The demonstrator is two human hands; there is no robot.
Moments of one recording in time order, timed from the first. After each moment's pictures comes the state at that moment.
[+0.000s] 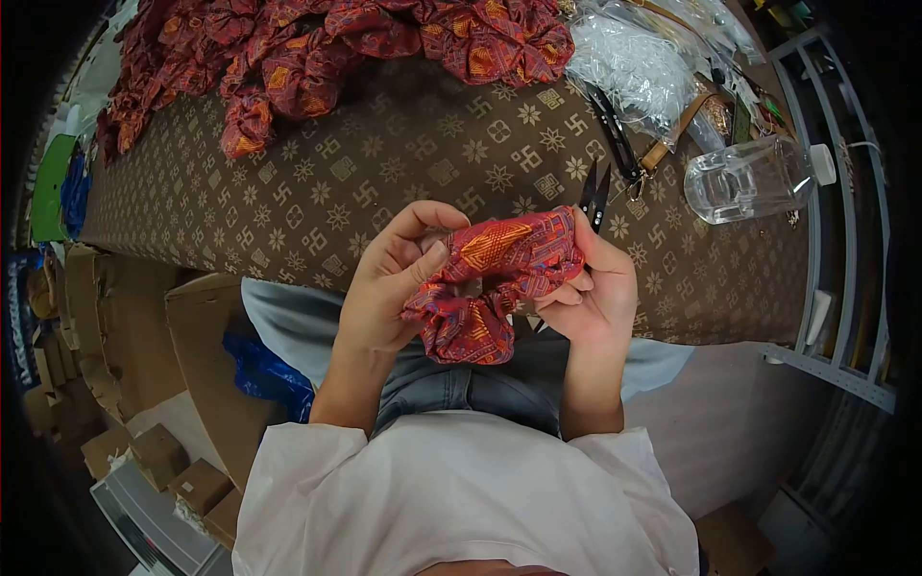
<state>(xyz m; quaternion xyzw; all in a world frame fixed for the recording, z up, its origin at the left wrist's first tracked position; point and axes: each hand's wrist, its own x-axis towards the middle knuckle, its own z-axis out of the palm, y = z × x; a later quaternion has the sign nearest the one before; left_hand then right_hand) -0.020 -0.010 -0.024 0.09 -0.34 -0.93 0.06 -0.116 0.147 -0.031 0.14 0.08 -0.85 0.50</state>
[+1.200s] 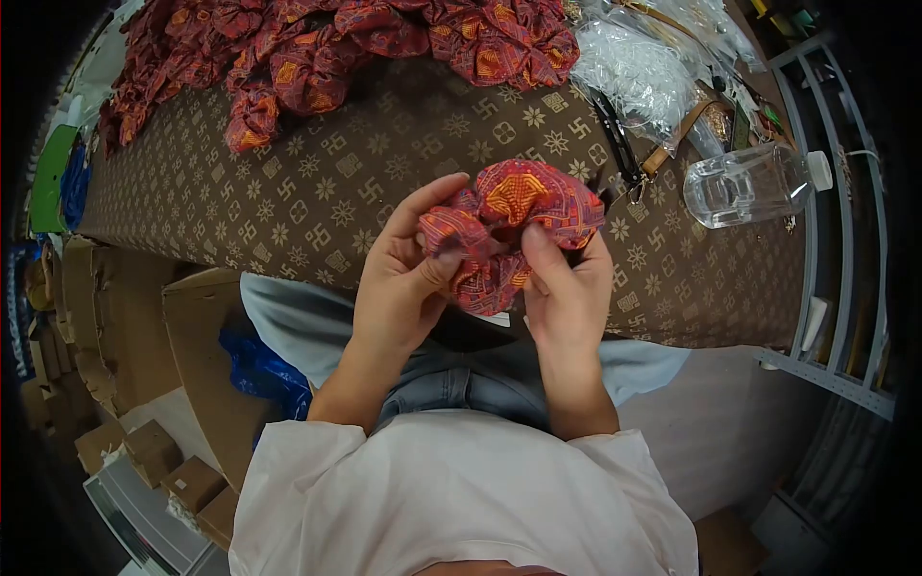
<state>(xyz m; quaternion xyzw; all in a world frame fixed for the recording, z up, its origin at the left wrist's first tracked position) -0.022 0.001 -0.023 0.09 -0.39 -0.90 0.14 -0.085 0.109 -0.013 0.00 0.41 -0.88 0.23</state>
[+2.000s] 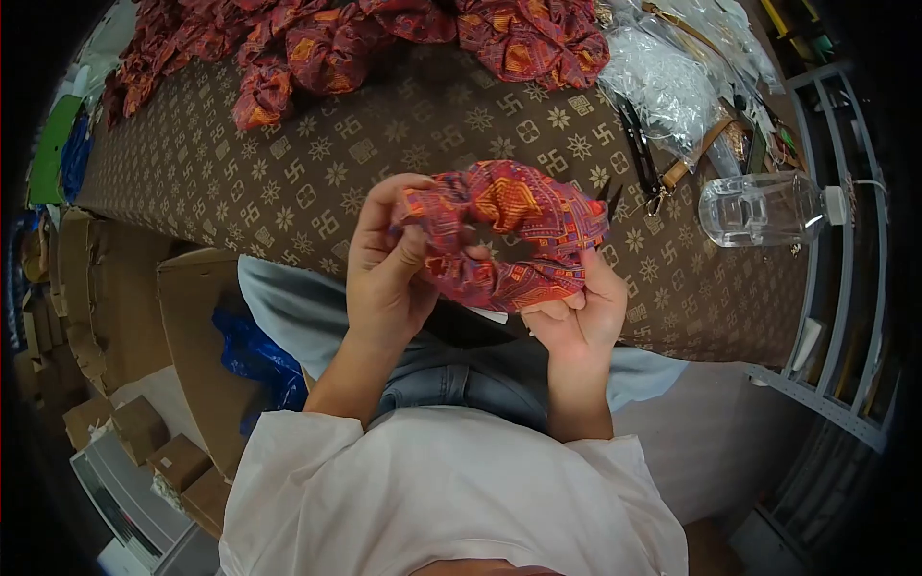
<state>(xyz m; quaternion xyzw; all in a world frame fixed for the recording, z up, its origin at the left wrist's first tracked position) -0.018 -0.011 -0.034 0.01 -0.33 -0.90 0.27 -0.095 0.133 -0.043 0.04 0.07 -0.89 0.44</state>
